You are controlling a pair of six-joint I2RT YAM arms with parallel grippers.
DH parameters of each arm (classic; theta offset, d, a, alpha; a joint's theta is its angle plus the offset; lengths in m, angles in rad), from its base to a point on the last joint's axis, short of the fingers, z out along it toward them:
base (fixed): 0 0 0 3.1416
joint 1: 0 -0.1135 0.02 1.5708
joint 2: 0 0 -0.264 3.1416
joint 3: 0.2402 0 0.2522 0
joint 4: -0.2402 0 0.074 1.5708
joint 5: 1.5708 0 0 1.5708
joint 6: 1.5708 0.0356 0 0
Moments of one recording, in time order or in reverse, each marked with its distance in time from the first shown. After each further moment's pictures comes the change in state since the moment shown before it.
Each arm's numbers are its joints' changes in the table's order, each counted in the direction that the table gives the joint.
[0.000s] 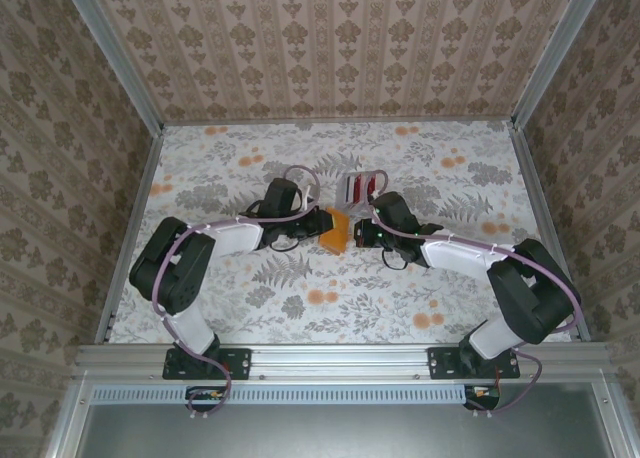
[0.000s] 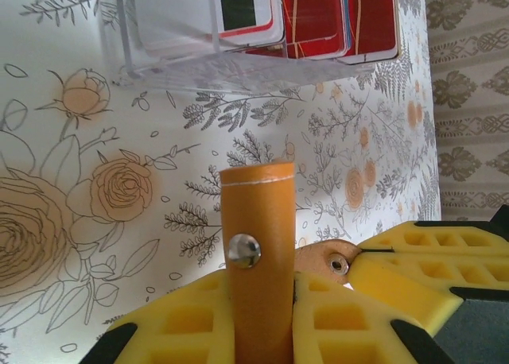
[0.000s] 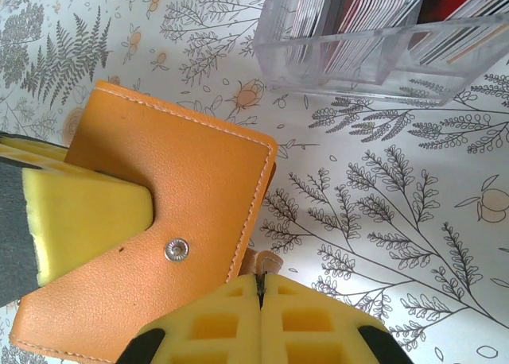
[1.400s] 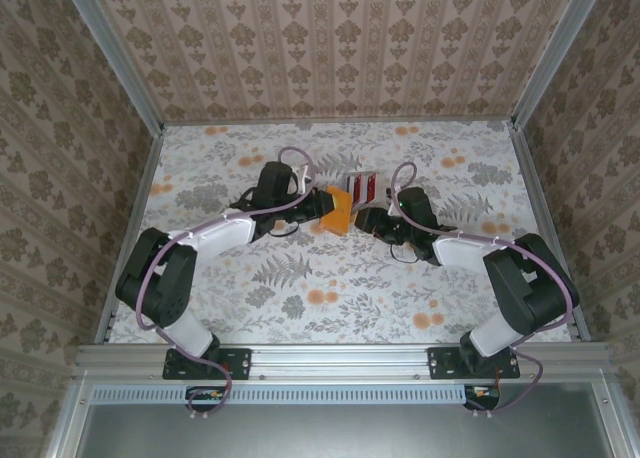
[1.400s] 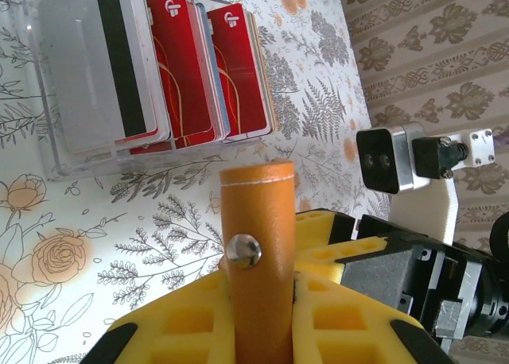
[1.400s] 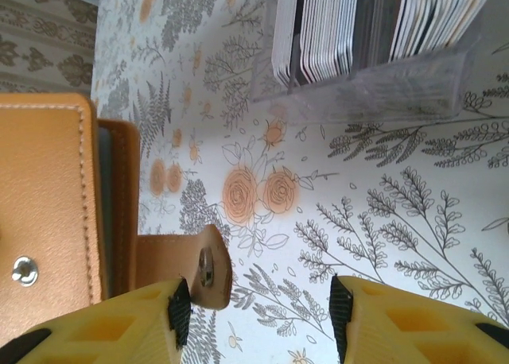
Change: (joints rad) left arm -0.010 -0.105 0.088 -0.048 -0.003 0.004; right arm 0.174 0.035 -0.098 0.285 -0.287 0.224
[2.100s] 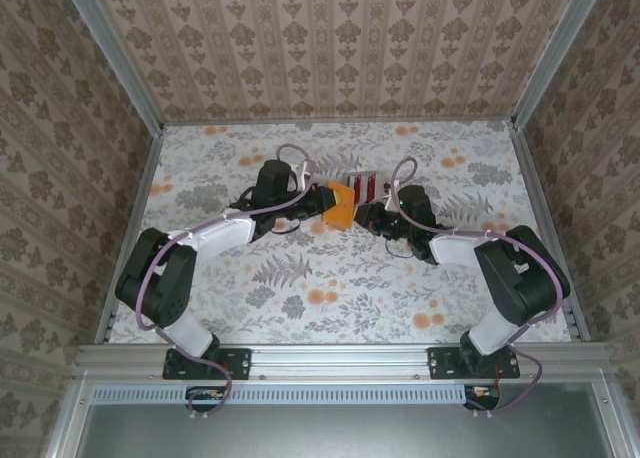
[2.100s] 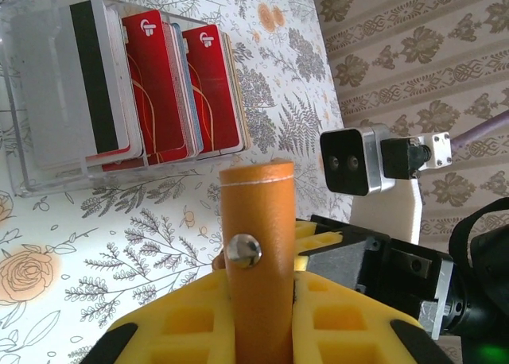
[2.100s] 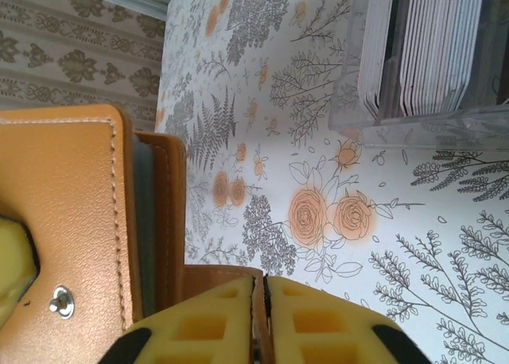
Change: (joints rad) left arm -0.002 0.000 -0.003 0.066 0.018 -0.072; right arm 0.004 0.064 0.000 0.192 -0.091 0.093
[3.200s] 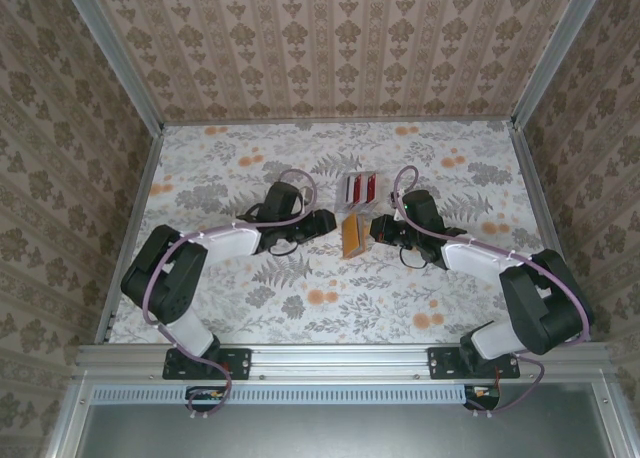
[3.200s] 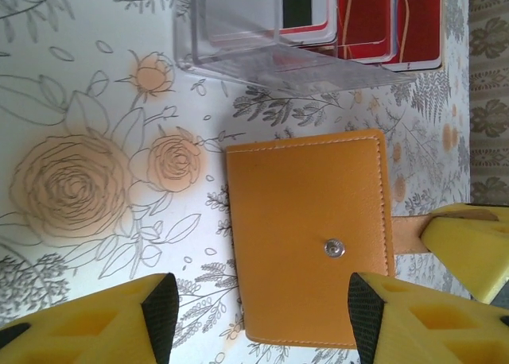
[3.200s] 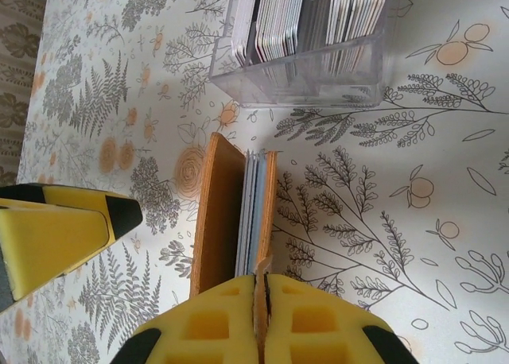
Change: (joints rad) left arm 0.047 0.034 -0.103 -0.099 -0.151 0.017; right arm -0.004 -0.185 -0.017 -0.395 0.178 -0.271
